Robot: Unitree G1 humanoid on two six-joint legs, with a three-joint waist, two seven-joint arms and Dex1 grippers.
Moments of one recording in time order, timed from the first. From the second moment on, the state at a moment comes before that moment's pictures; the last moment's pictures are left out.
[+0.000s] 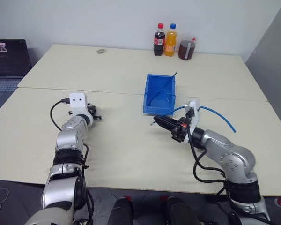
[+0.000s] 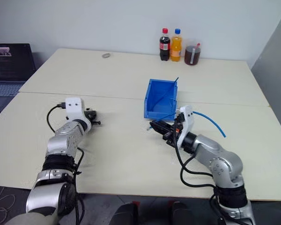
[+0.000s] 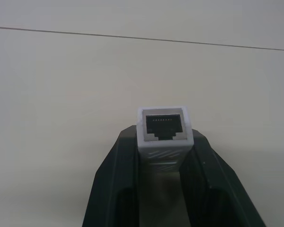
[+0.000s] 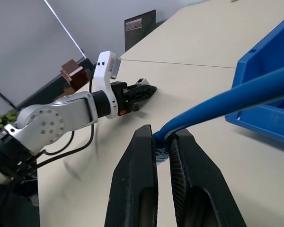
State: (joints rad) left arm -0.63 0.42 0.18 0.50 -0.20 0.43 -0.26; right arm -0.34 -0.27 0.01 -0.43 0.76 0.86 0.42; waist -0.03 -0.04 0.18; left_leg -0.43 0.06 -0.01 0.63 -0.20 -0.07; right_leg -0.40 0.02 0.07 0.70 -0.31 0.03
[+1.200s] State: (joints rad) left arm -0.59 0.56 -0.37 0.35 -0.10 -0.03 -1.41; right arm -0.40 -0.46 0.42 -0.34 0.31 0.46 0.78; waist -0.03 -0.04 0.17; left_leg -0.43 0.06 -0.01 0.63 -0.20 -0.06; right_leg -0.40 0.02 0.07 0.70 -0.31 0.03
